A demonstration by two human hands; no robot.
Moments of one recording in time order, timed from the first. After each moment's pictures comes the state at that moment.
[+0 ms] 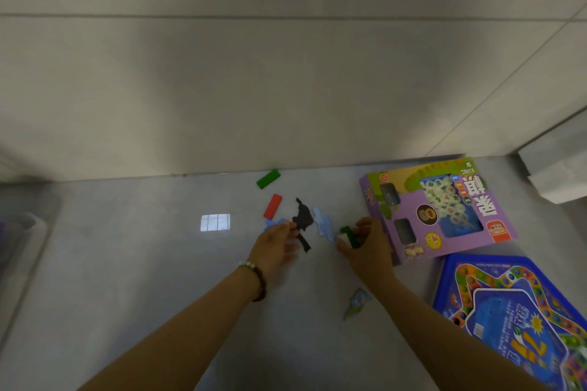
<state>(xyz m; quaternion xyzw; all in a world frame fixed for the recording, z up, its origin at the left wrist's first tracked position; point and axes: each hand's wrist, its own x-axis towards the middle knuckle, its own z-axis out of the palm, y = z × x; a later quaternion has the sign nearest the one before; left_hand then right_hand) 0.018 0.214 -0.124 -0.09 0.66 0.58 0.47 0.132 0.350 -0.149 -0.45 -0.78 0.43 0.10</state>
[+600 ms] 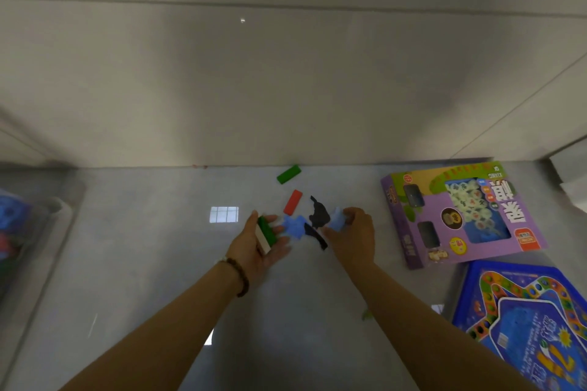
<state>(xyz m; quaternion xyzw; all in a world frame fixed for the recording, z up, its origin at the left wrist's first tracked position) -0.013 0.166 -0.131 -0.25 0.50 0.69 0.46 0.075 0.315 -0.156 -0.48 -0.78 0.41 0.05</state>
